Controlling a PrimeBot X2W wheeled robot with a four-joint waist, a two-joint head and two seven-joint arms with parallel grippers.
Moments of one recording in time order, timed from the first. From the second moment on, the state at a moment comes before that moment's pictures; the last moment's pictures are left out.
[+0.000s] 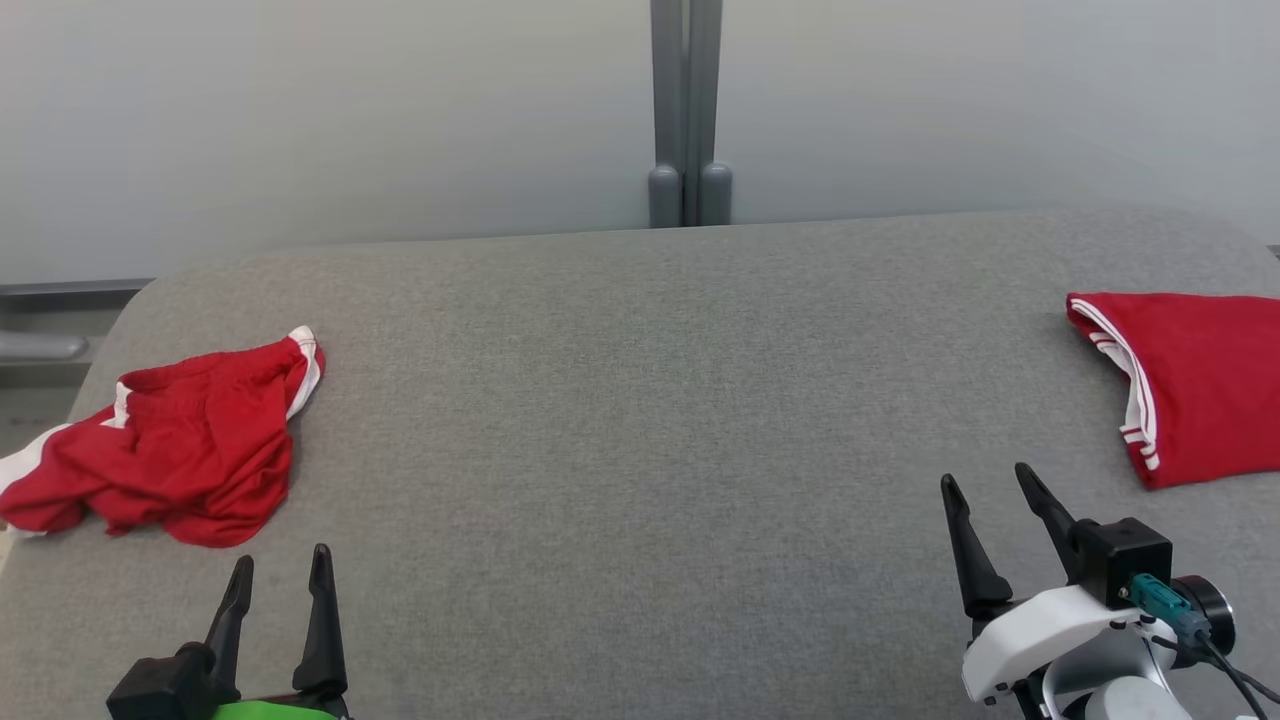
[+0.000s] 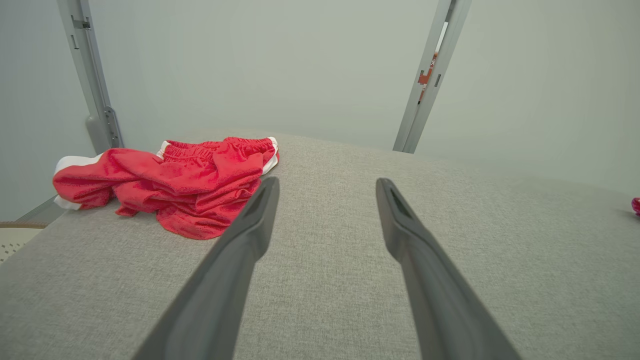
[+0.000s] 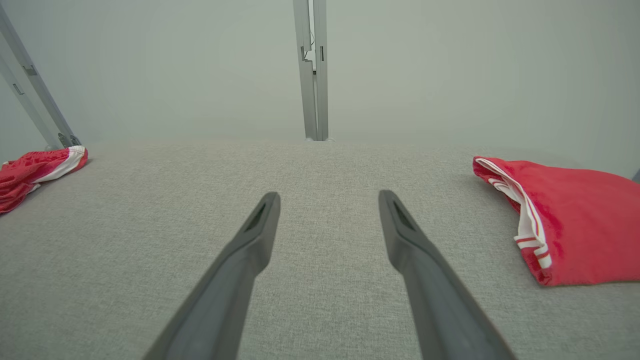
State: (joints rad) left arm 0.08 0.10 0.02 0.22 -0.32 -0.12 -0.26; right arm 0.00 -0.11 0.05 0.19 0.13 0.13 -0.15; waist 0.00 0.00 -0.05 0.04
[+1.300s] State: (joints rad) left arm 0.11 0.14 0.02 0.21 -0.33 -0.12 -0.26; right arm -0.01 -0.08 0.13 0.23 0.16 0.13 -0.19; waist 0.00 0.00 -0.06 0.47
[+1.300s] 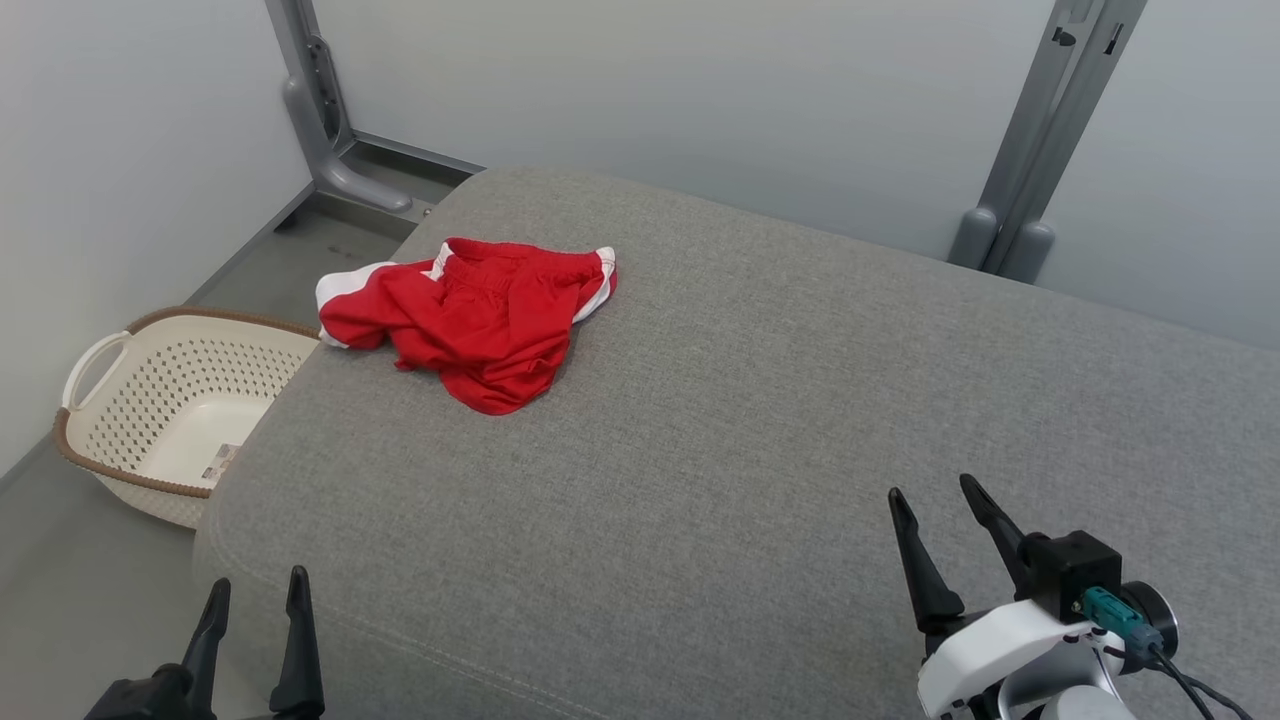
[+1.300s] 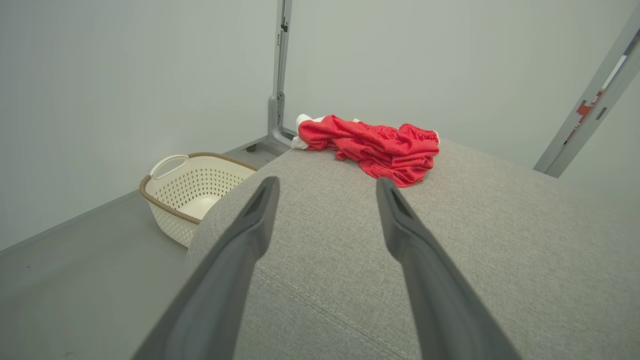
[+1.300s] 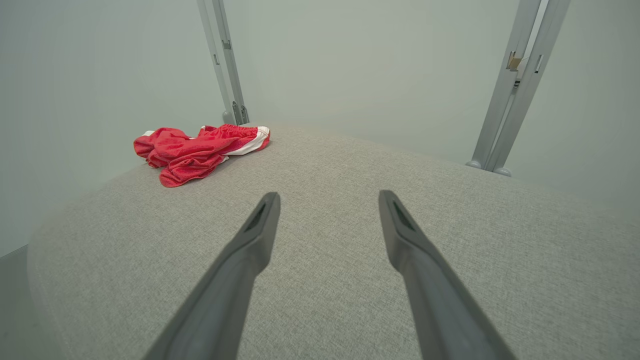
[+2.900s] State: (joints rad) left arm -0.87 0.31 0.07 1.04 -0.61 -0.07 0.28; right arm -0.17 -0.26 0.22 -0.15 0.12 0.13 -0.01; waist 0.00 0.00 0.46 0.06
